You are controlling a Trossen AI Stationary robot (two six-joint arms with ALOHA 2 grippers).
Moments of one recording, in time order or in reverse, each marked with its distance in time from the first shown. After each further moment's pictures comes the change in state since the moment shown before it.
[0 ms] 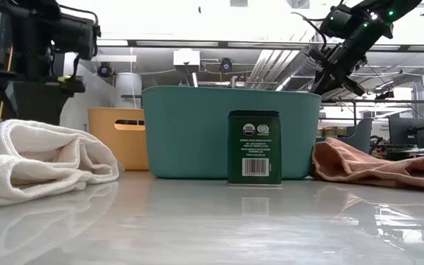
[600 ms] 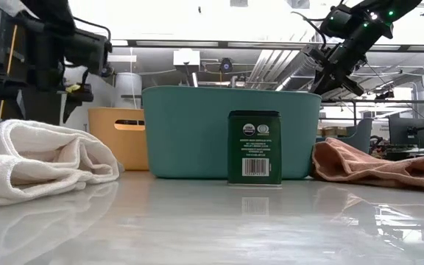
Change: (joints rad) left arm 0.002 0.148 -0.008 0.058 -0.084 -0.110; right arm 0.000 0.000 0.000 0.000 -0.008 -0.028
